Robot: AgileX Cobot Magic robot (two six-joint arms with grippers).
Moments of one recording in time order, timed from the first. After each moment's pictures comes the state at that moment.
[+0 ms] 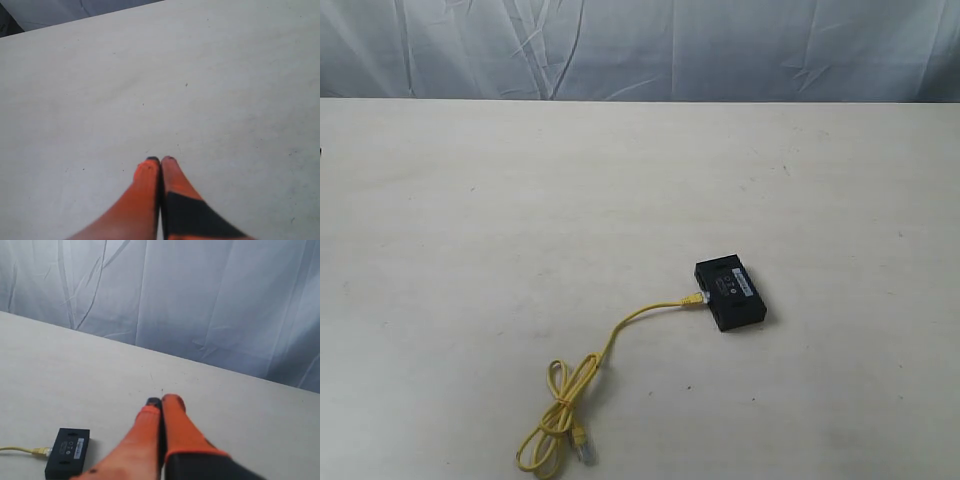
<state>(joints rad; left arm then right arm) -0.18 0.98 -0.80 0.13 0.61 0.00 -0.01 0.14 -0.45 0.40 0.62 -0.58</state>
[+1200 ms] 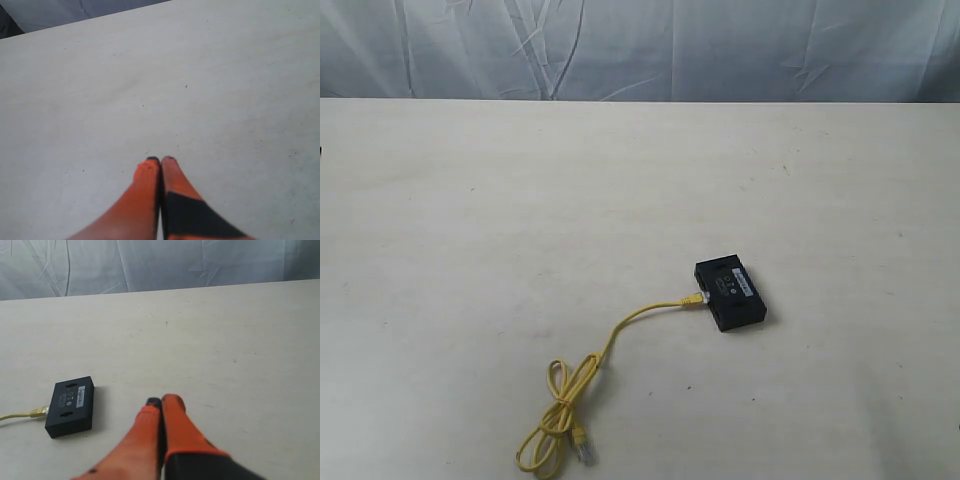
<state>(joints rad) -0.18 0.98 -0.80 0.13 0.60 0.00 0.13 0.01 0.00 0.11 0.38 -0.03</state>
